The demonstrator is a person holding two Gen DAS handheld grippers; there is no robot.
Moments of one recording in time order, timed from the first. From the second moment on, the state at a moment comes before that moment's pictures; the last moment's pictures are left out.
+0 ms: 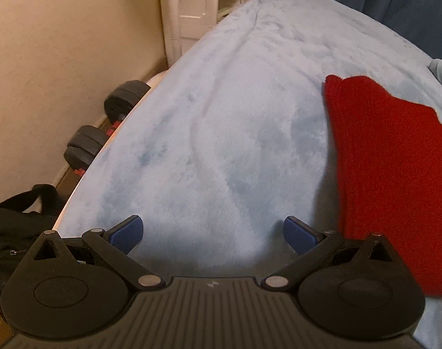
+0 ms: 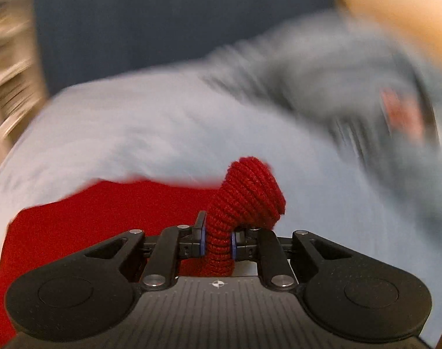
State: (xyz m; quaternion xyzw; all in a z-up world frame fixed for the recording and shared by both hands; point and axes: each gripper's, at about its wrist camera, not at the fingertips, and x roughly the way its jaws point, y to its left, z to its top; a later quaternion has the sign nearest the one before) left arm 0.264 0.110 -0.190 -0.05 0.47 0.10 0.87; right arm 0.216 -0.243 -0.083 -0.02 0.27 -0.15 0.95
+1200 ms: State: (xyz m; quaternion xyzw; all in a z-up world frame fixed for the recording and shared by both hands) left arm 0.258 0.089 -0.151 -0.09 0.41 -0.02 0.91; right arm 0.136 -0.019 -0.211 -0.35 0.25 0.22 0.88
